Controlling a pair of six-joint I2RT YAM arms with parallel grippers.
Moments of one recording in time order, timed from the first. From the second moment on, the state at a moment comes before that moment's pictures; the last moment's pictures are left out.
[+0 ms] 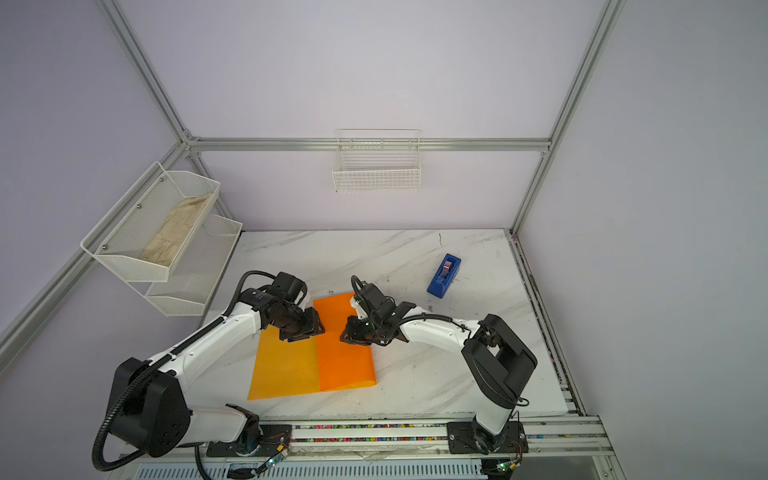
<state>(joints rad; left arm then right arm) -0.36 1.37 0.96 -0.85 0.26 -0.58 0.88 1.71 1.10 -0.26 -0.43 0.86</state>
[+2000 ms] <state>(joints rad) -0.33 1.62 1.02 -0.53 0.53 -0.52 0.57 1.57 0.98 -0.29 -0.37 0.77</state>
